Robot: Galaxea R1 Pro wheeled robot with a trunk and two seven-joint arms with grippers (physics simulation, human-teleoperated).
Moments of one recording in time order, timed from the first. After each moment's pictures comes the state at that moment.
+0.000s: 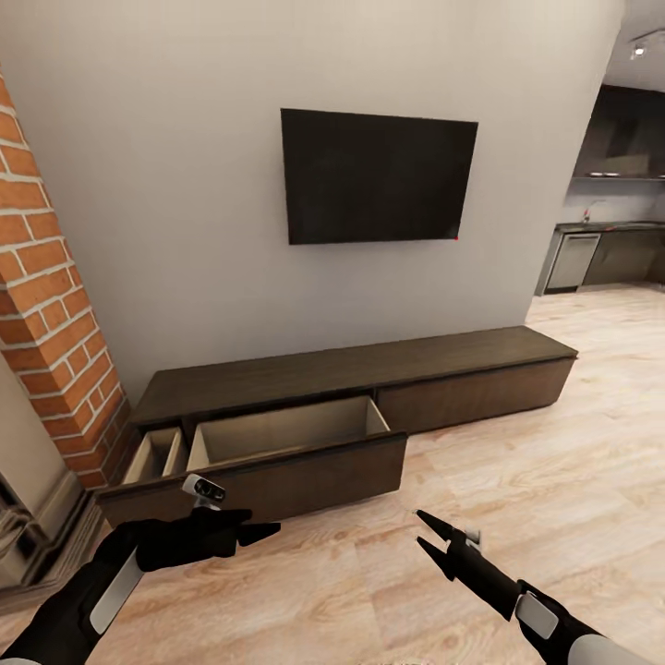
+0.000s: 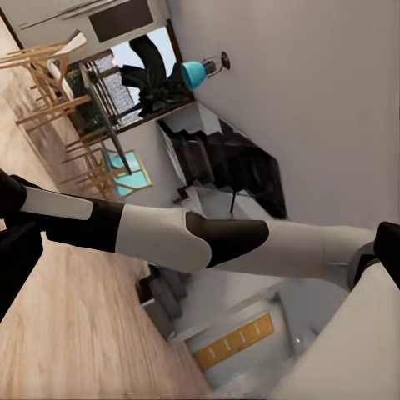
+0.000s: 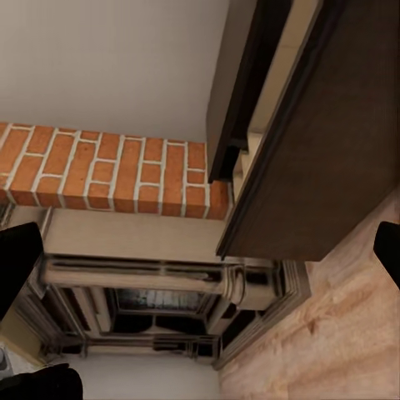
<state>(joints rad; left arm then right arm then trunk) -0.40 0.26 -0.18 -1.07 0.61 0.98 -1.57 -0.61 -0.19 0.23 -0.11 -1.05 0.42 1.16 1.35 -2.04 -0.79</state>
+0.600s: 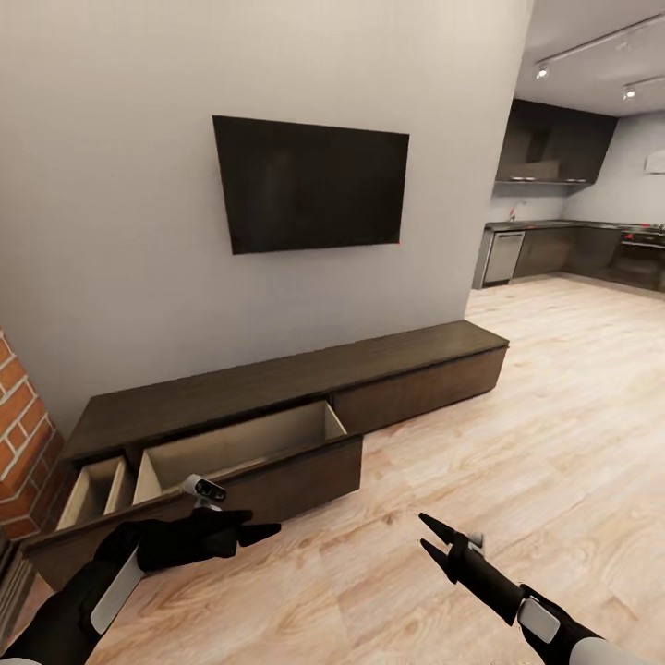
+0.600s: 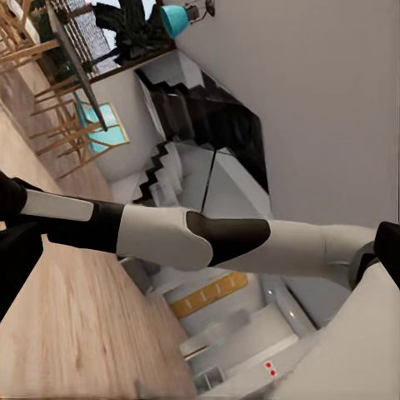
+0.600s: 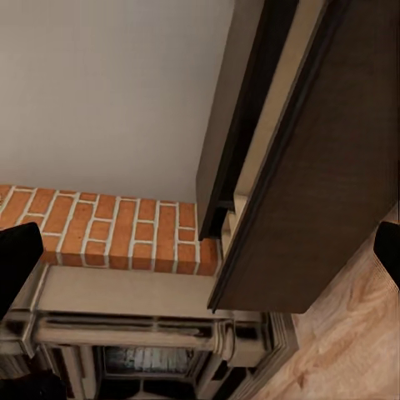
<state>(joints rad) -0.40 0.26 -0.18 -1.07 0.60 0.98 -1.57 -0.61 -0.19 0.23 -0.08 -1.05 0.37 1.16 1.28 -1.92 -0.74</state>
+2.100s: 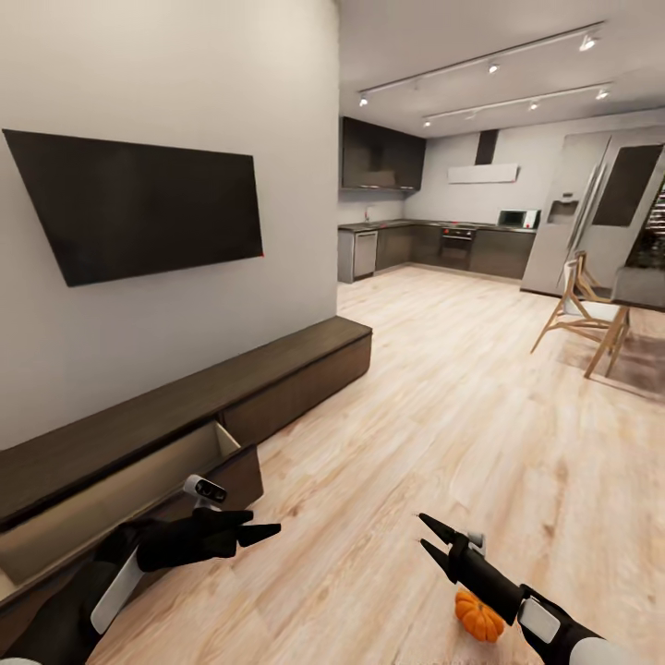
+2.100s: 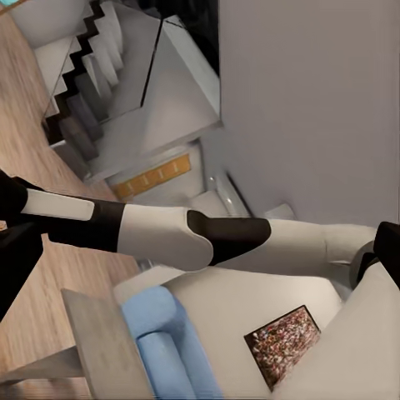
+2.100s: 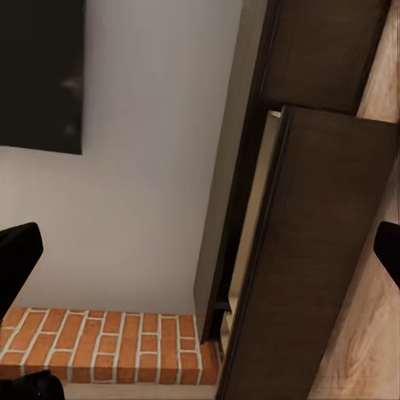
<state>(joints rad) -0.40 0.26 -0.18 -1.07 0.60 0.97 -1.57 -0.61 -0.19 0.23 -0.08 -1.05 0.36 1.16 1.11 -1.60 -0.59</state>
